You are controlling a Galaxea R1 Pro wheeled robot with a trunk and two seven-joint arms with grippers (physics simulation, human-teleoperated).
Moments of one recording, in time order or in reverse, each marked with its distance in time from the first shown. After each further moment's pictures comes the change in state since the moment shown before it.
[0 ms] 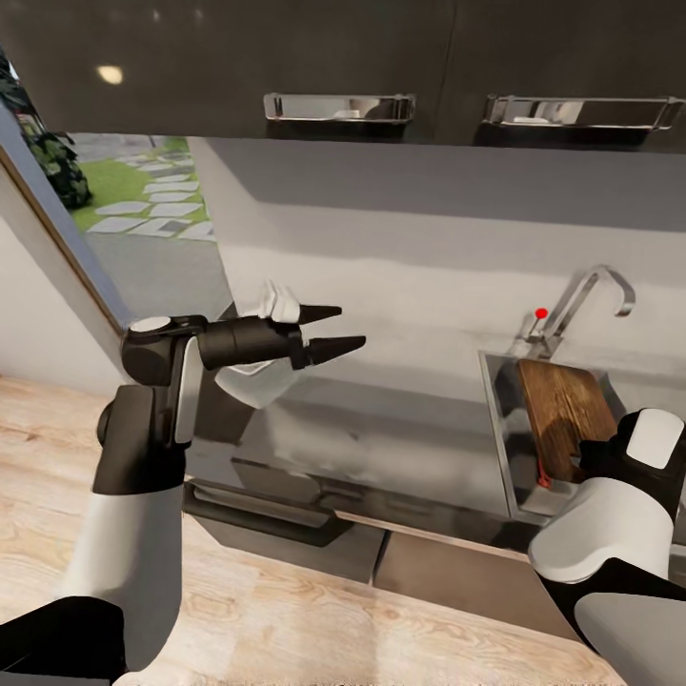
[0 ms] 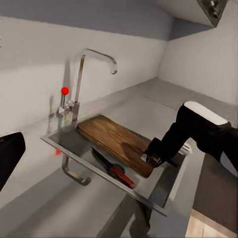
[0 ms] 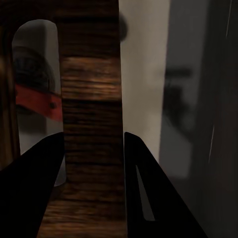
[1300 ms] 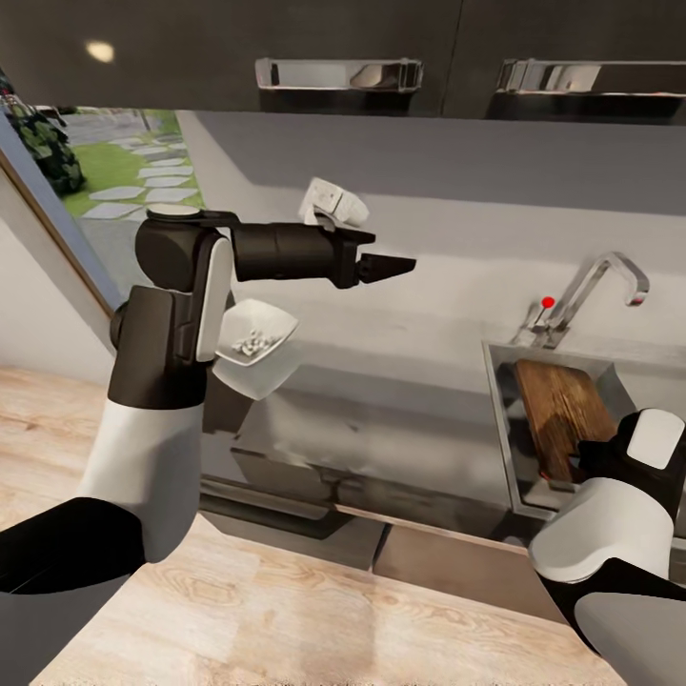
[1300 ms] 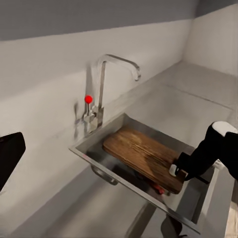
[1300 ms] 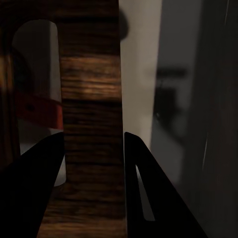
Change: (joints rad) left arm -0.320 -0.046 -0.166 0.076 -0.001 0.174 0.217; right arm 0.000 0.000 -0.004 0.000 0.000 0.025 0.000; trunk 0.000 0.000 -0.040
